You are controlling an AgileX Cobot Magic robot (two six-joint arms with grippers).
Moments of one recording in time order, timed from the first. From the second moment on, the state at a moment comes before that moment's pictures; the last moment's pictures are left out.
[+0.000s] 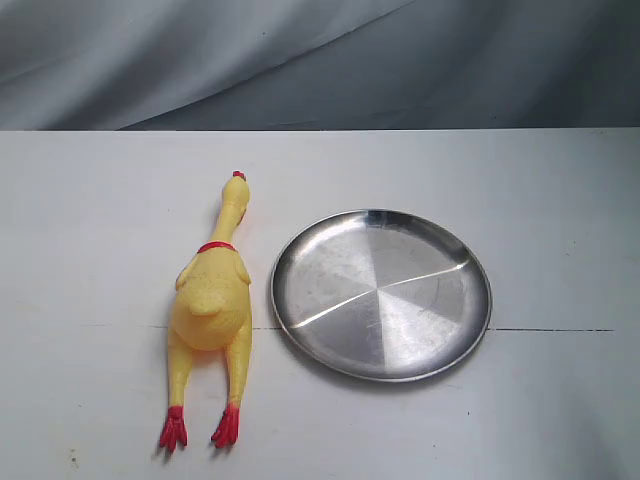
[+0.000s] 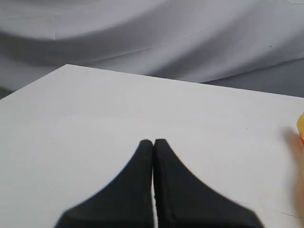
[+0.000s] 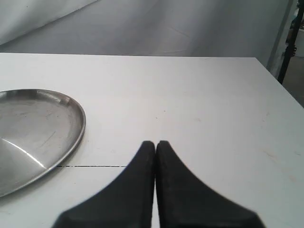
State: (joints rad) left arm 0.37 0.00 0.00 -0.09 0.27 0.03; right arm -0.04 0.00 0.00 -0.03 0.34 -0.01
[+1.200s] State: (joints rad) left arm 0.37 0.00 -0.02 -0.11 -0.32 -0.14; right arm -0.04 0.00 -0.01 -0.02 -0.32 -0.01
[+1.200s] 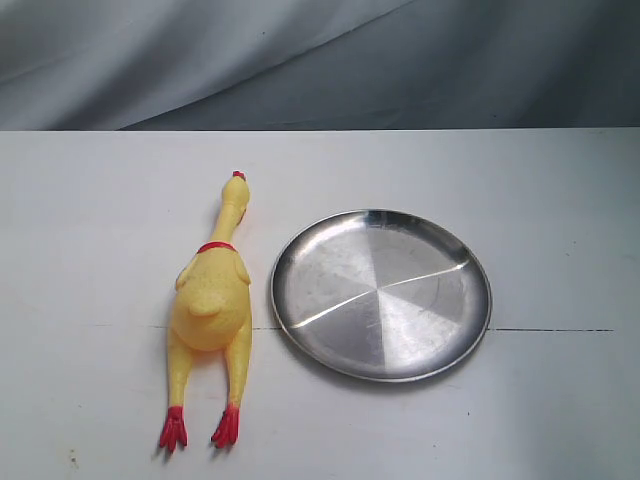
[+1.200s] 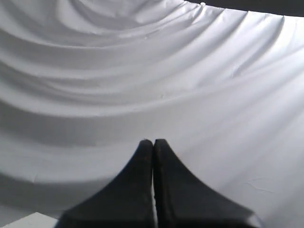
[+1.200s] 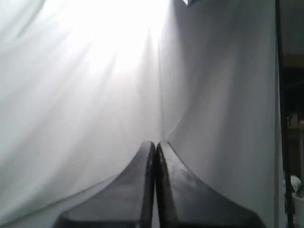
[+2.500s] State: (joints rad) left arm 0.37 1.15 -0.72 -1.10 0.83 0.91; right arm 0.27 1.10 -0.74 0.34 0.79 -0.11
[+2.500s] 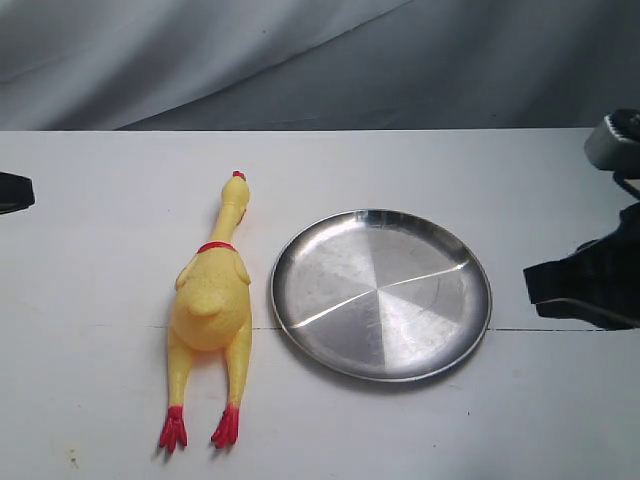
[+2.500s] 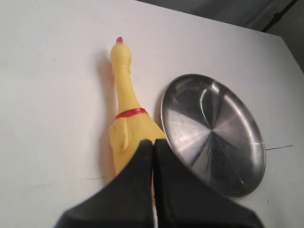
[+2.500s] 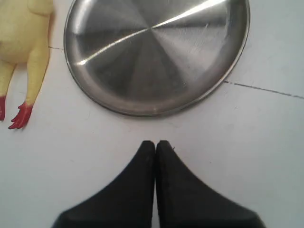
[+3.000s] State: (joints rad) left arm 0.37 1.24 -0.72 -1.08 0.92 0.87; right arm 0.27 1.17 -0.76 0.45 0.60 -0.16
